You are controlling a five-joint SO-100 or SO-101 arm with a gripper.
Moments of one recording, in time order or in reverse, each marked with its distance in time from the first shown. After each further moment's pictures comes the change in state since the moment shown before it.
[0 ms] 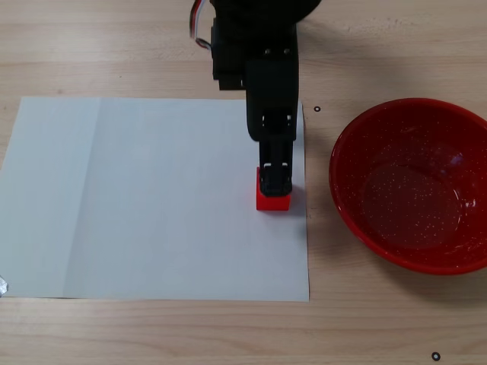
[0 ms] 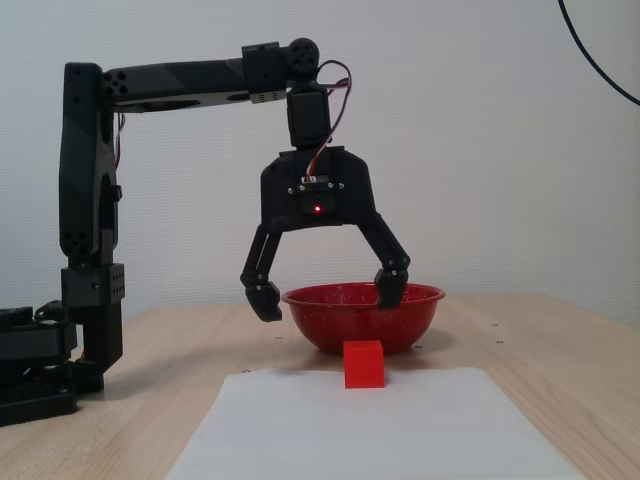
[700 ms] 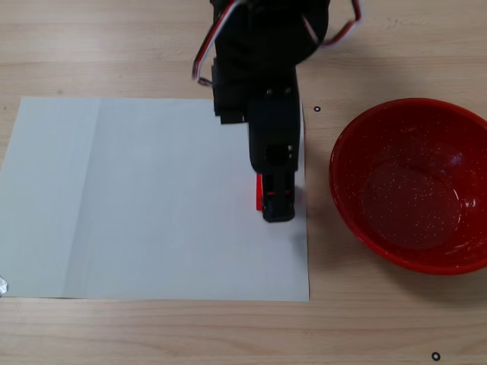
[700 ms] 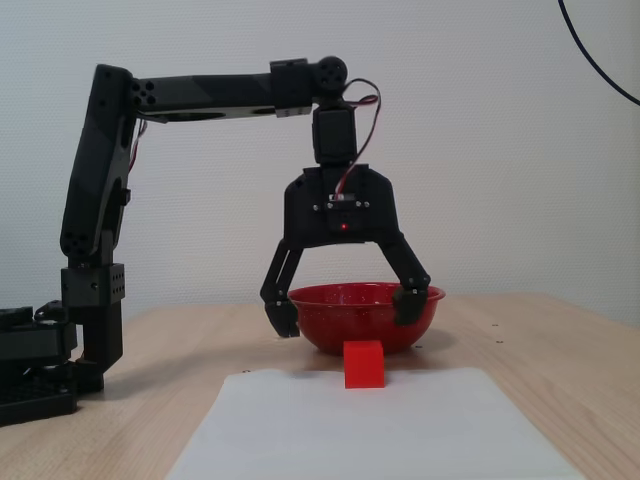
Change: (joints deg) arm -0.6 -10.3 -7.0 -0.8 3.5
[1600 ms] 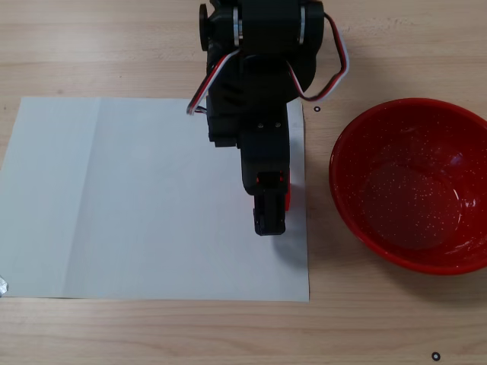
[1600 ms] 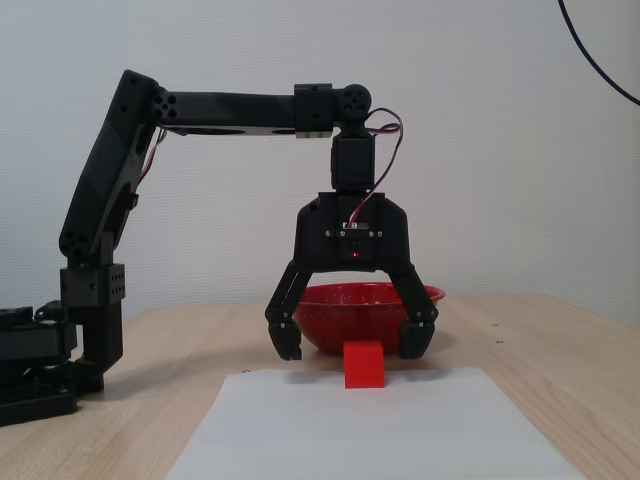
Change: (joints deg) arm -1.2 -7.7 -4.1 -0.1 0.4
